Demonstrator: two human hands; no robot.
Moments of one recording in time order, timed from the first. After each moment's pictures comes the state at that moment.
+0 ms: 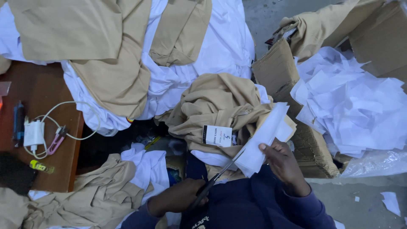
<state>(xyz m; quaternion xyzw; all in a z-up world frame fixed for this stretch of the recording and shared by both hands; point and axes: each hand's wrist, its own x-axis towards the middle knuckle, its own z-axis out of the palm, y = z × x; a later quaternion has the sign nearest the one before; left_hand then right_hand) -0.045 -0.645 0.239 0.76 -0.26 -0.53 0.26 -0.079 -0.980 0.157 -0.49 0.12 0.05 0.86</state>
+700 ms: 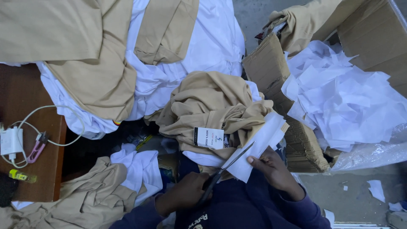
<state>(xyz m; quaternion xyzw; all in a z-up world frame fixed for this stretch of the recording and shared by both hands) -0.033 -0.696 0.233 0.79 -0.16 -0.54 0.24 -0.083 -0.982 0.199 -0.70 0.03 0.11 0.70</state>
